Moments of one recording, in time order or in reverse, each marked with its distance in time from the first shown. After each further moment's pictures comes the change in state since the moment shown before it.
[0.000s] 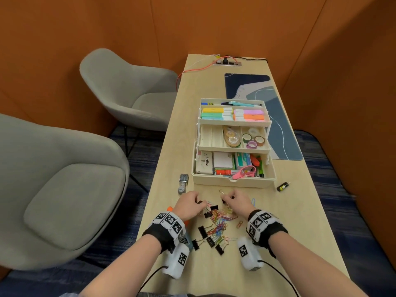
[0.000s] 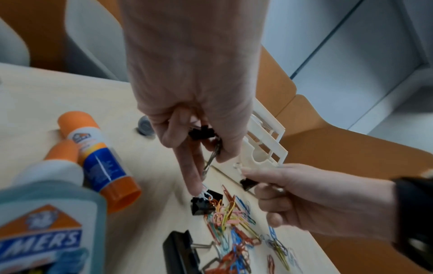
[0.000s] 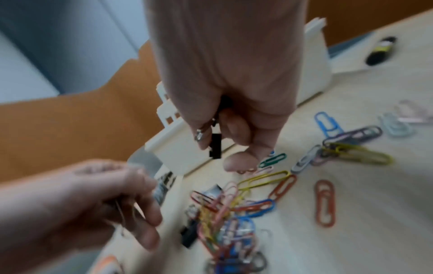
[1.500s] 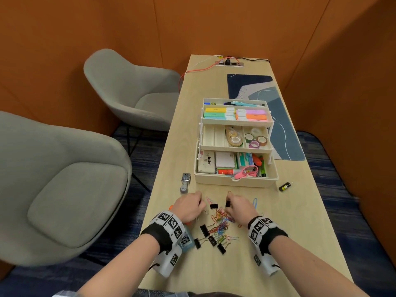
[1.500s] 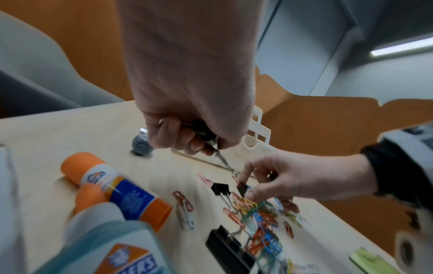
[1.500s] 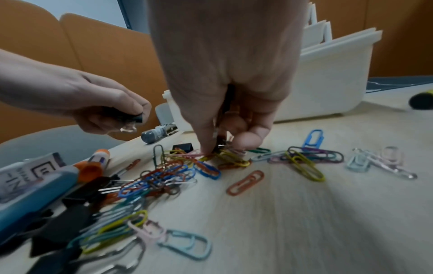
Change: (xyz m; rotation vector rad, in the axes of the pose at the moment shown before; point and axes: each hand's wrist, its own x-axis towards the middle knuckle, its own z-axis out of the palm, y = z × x) left_hand -0.010 0.000 -0.009 0.400 -0.073 0.133; right_hand -0.004 0.016 0.010 -0.599 -0.029 -0.251
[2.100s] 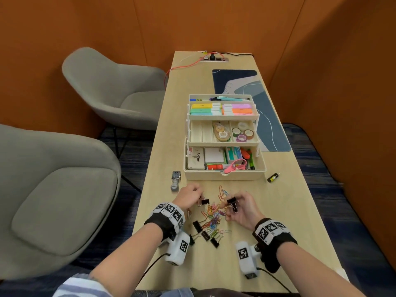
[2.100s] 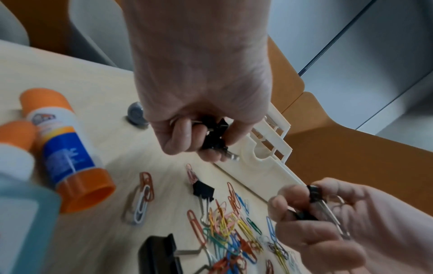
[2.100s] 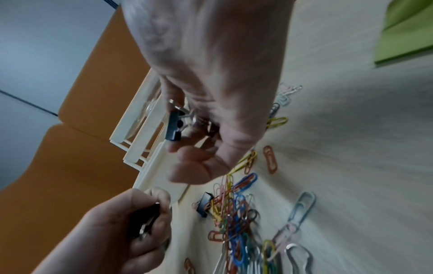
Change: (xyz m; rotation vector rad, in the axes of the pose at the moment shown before) left_hand 0.027 0.017 0.006 -0.518 -0.005 -0.124; right_hand -0.046 0.006 -0.017 1.728 -0.122 0.344
